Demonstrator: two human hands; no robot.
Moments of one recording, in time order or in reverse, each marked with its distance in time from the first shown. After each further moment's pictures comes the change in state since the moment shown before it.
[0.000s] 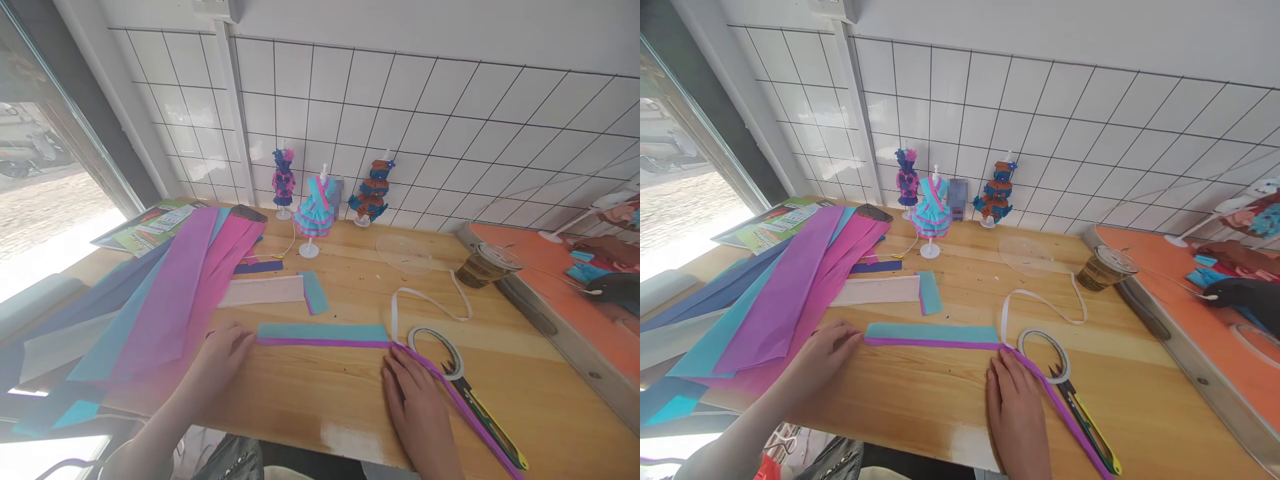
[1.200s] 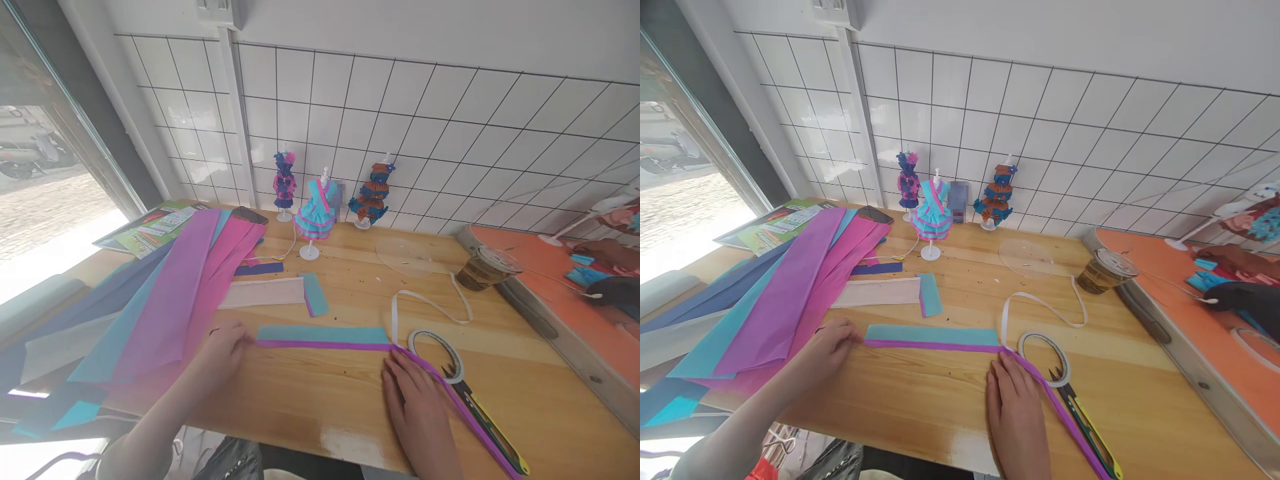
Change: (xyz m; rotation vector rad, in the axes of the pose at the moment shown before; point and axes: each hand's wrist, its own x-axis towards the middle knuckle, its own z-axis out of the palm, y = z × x) left_hand 0.011 -0.020 0.004 0.025 -0.026 0.126; right_hand 0.000 0.002 0.002 -0.003 0.007 -0.011
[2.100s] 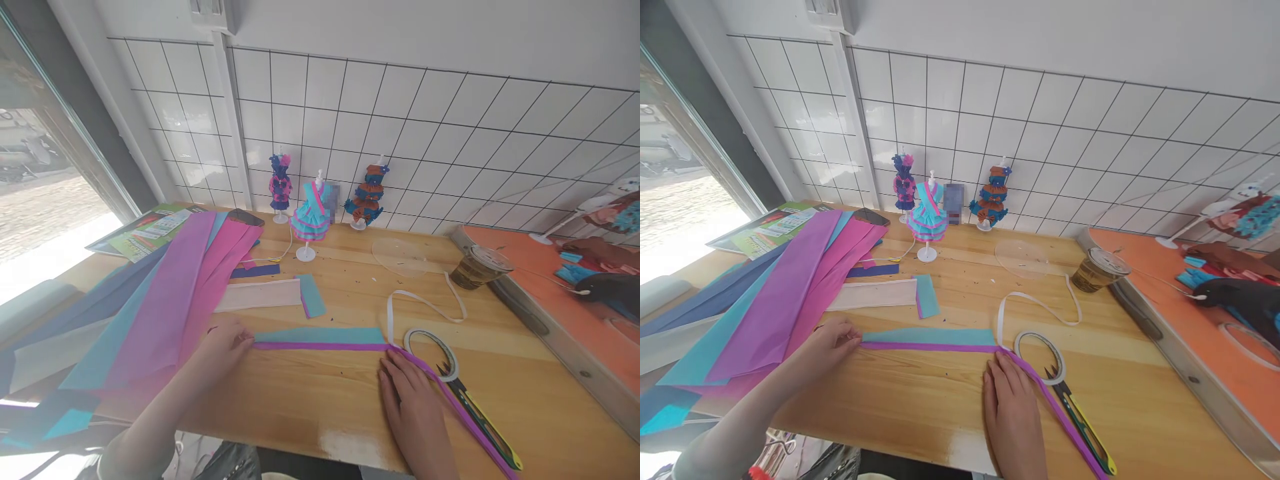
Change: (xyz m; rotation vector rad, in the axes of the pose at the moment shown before) left_hand 0.012 0.015 -0.010 -0.012 -0.082 -0.068; right_hand -0.001 -0.004 -0.001 0.001 0.001 0.006
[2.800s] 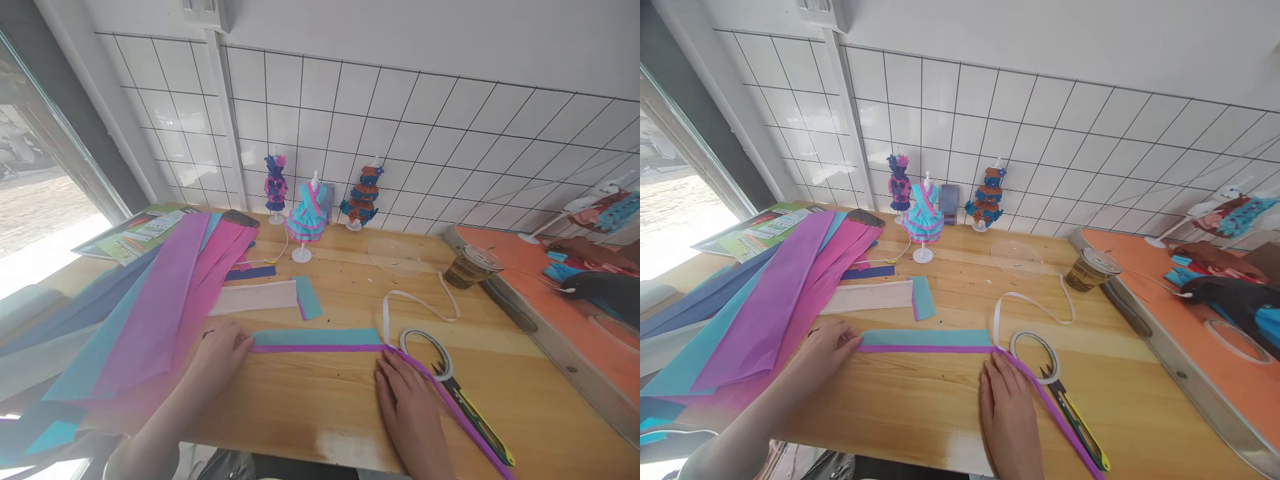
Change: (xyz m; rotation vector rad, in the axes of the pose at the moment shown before) left_hand 0.002 0.018 0.003 0.121 0.046 -0.137; right_hand 0.002 -0.004 -0.003 -0.035 0.008 0.010
